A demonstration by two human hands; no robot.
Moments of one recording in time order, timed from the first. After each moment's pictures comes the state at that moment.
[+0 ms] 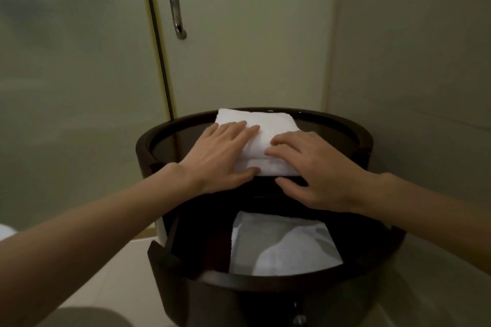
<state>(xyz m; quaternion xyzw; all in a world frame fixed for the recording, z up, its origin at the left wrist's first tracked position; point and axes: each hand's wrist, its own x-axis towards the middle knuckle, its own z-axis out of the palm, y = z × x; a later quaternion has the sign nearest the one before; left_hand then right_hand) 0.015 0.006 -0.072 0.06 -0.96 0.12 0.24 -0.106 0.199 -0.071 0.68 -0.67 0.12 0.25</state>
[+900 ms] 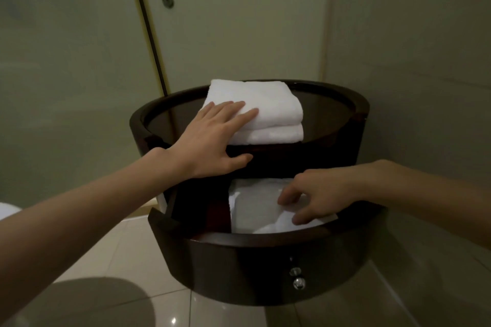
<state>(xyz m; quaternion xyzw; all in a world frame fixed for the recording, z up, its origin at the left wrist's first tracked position) 0.033 0.017 -0.087 0.04 -0.97 0.08 0.22 -0.110 0.203 -0.124 0.61 -0.76 -0.04 -0.22</state>
